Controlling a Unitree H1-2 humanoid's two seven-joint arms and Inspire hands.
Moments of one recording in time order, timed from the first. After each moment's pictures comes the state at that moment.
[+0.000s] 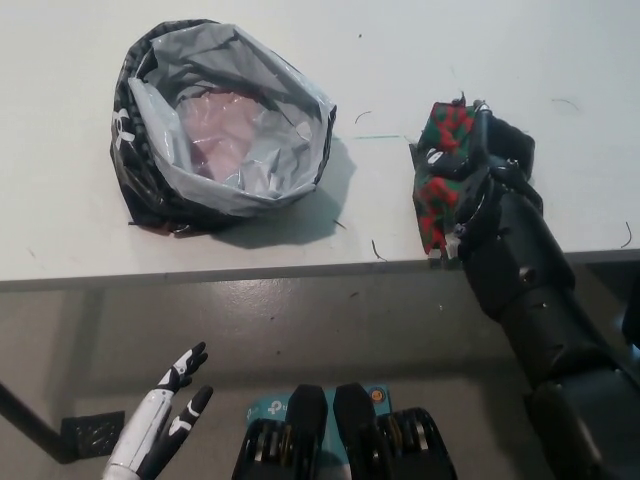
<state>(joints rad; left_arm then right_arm) 0.05 0.25 -0.09 0.04 0.26 -0.17 -0.08 -1.02 -0.02 -0.02 0.99 -0.95 0.46 -0.07</state>
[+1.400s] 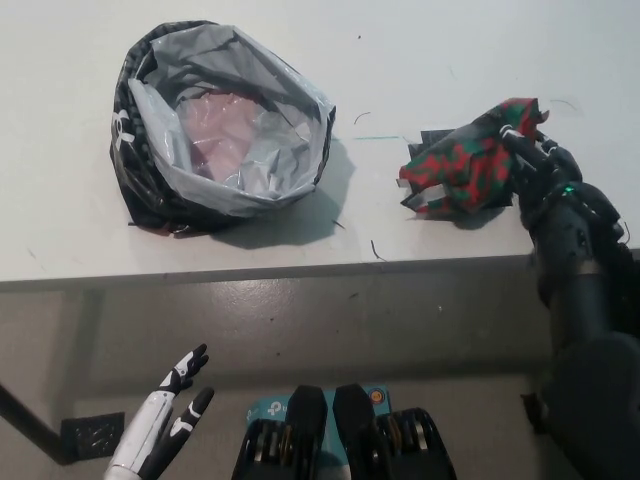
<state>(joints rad) 0.06 0.24 -0.10 0.05 0.26 -0.17 -0.08 -1.09 -0.03 -1.08 1.11 -0.19 0.22 -0.08</state>
